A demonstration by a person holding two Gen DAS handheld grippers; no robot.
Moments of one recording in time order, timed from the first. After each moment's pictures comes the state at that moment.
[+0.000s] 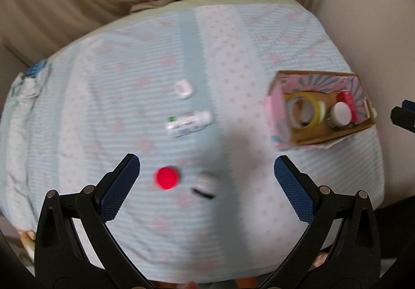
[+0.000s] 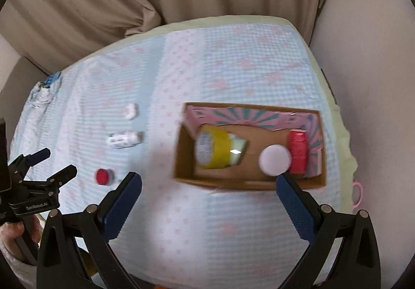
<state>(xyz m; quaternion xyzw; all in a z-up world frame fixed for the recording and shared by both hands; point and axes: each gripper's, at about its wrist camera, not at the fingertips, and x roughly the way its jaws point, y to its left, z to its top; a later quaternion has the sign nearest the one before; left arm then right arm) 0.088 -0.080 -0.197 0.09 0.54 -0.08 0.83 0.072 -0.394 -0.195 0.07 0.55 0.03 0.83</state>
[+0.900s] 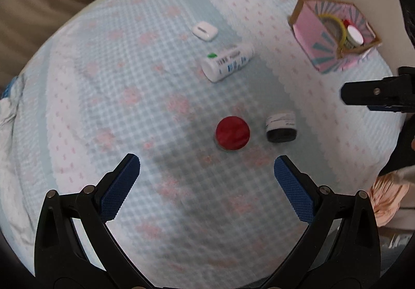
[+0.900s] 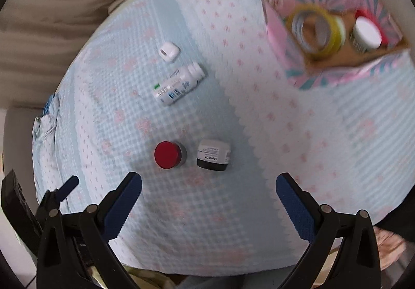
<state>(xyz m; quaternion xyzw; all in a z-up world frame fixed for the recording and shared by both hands) 0.090 0.068 -0.322 0.17 0.57 -0.20 0.78 0.057 -0.190 -0.332 0.26 0.63 -0.04 0.73</state>
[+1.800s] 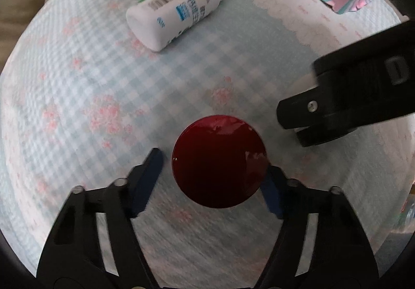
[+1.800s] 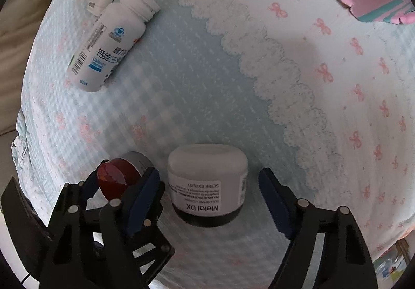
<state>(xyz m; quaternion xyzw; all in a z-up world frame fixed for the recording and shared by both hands) 0.108 0.012 -0.471 0.25 0.56 -0.29 0.73 0.103 -0.170 -0.487 0.31 0.70 -0.08 0.64</state>
